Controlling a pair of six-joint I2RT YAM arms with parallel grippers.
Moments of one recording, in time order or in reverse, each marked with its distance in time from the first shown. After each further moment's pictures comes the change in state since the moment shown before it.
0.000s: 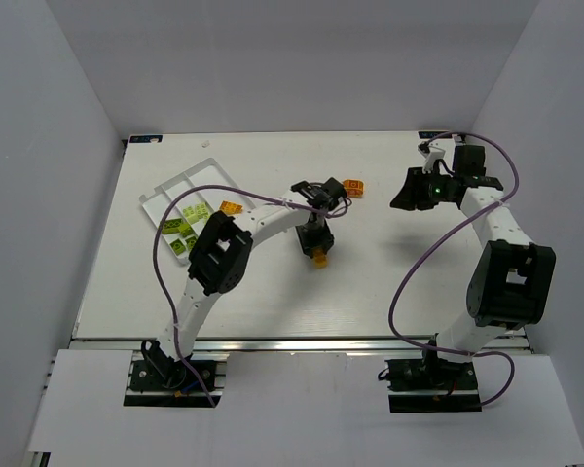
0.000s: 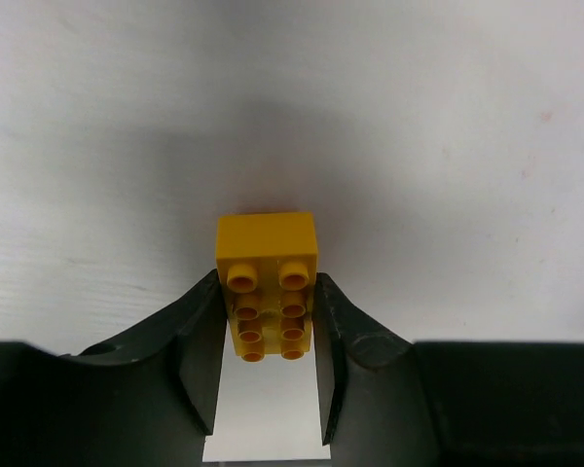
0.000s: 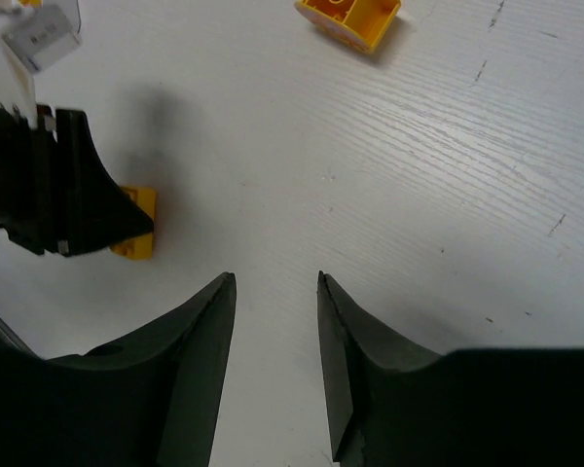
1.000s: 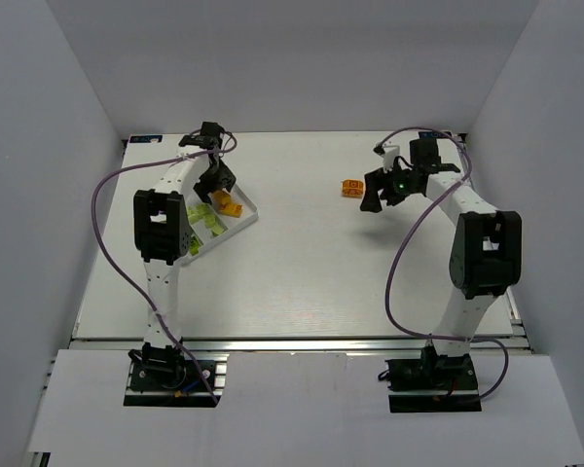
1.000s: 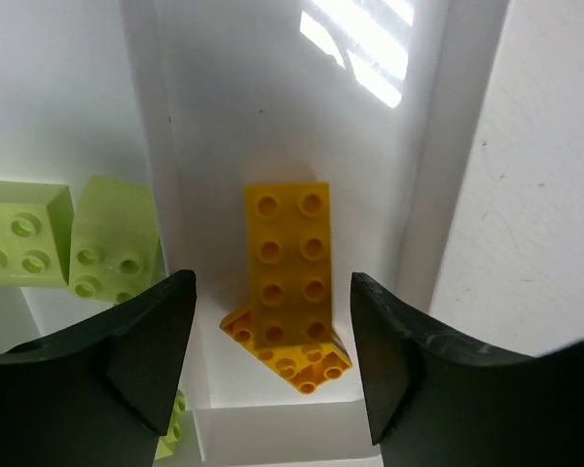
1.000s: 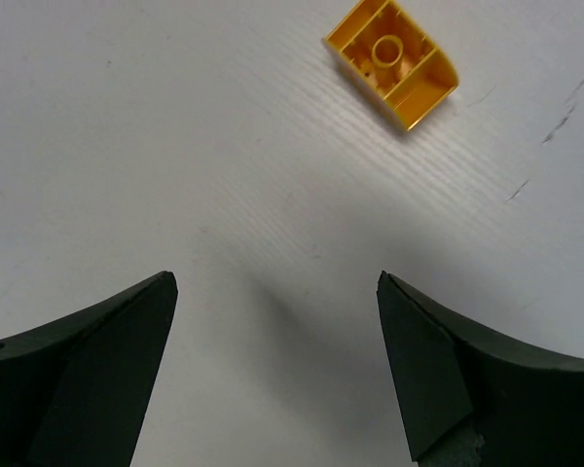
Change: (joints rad) left arm 0.648 0.015 0.104 0.039 -0.134 0.283; right arm 0.183 0.231 0.141 0.017 0.107 -0.169
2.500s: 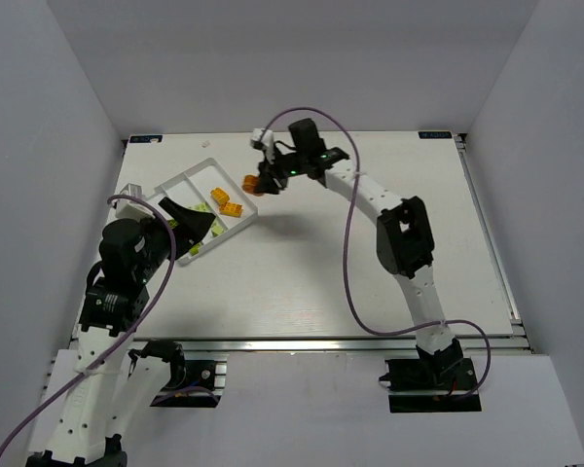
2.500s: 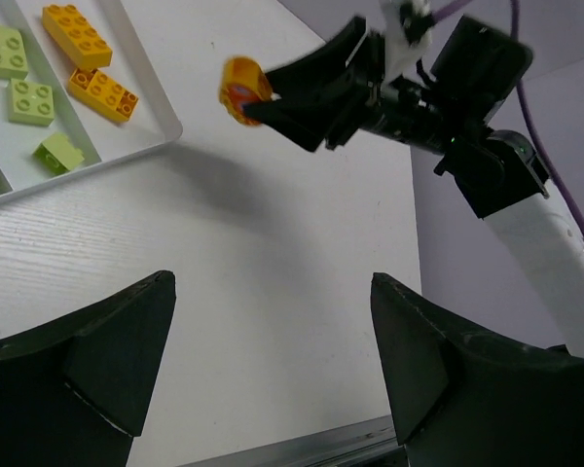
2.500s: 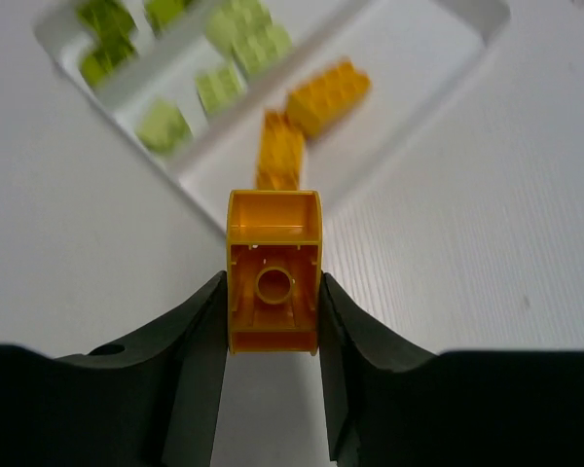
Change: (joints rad) left arm 0.001 -1.688 -1.161 0.441 0.363 -0.006; right arm 0.451 0.440 0.651 0.070 -0.184 -0.215
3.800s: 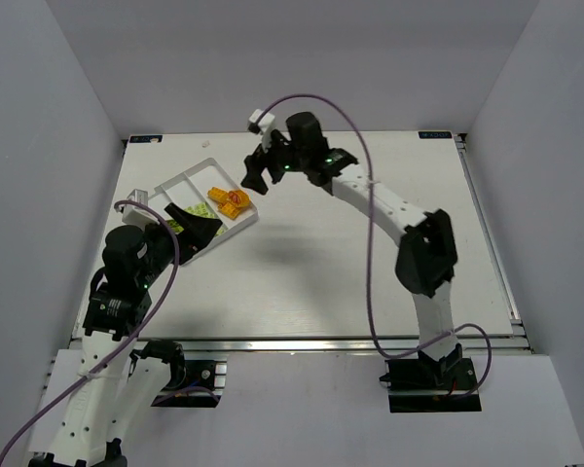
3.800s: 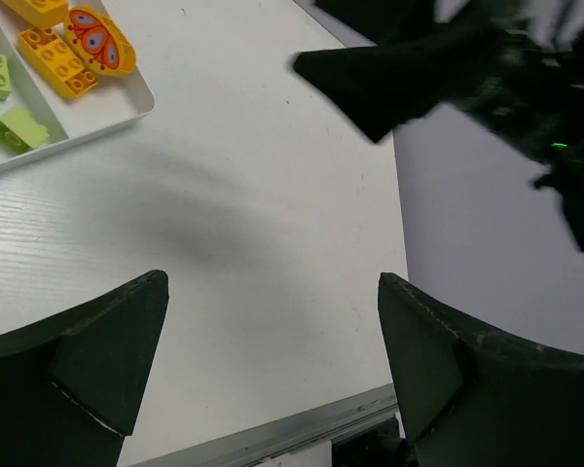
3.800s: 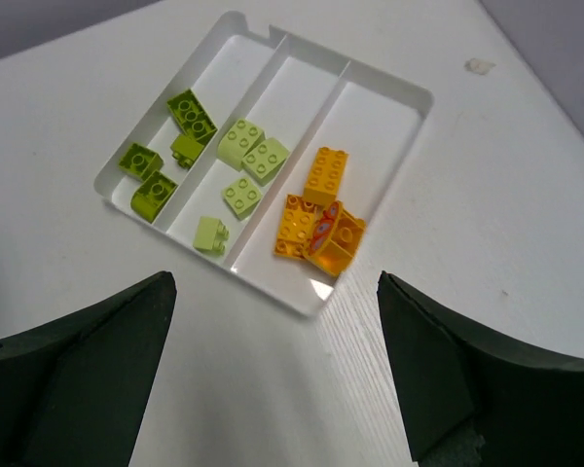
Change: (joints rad) left arm -0.009 -0.041 -0.072 0.030 0.066 -0.024; right arm 0.169 -0.172 -0.089 0.201 0.307 0.372
